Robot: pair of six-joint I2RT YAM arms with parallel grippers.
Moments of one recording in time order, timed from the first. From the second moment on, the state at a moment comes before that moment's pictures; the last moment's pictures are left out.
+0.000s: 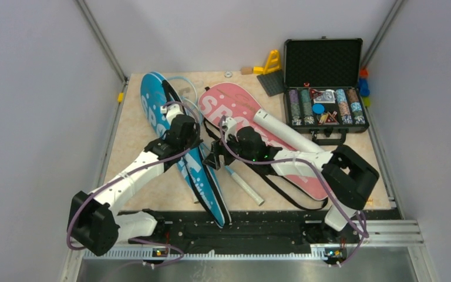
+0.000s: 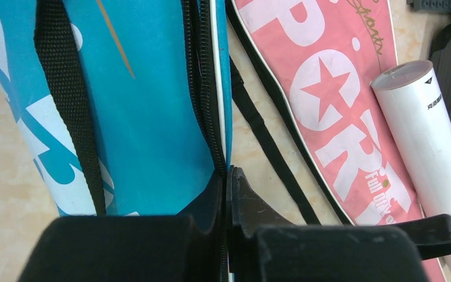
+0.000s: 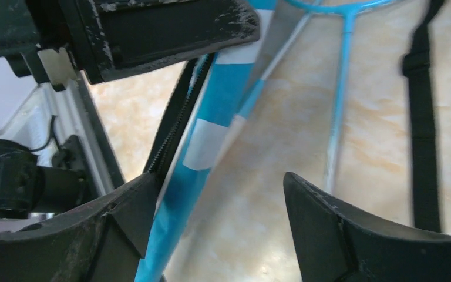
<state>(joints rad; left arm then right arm) -0.53 1.20 0.87 -0.34 -0.33 -0.80 0.91 1.65 0.91 0.38 -0.22 0.40</state>
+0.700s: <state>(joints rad) -0.54 0.85 0.77 -0.41 -0.37 -0.76 0.95 1.71 0.87 0.51 -0.25 0.61</state>
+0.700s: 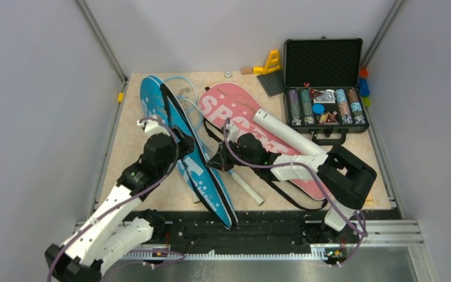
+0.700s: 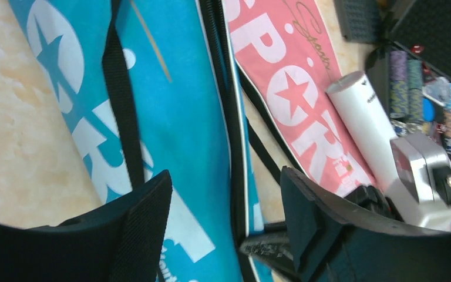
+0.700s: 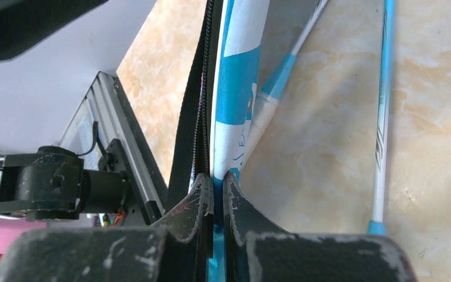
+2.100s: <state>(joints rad) -0.55 0.68 0.45 -0.20 -0.05 -0.90 0.95 1.65 0.74 0.71 -0.30 0.76</state>
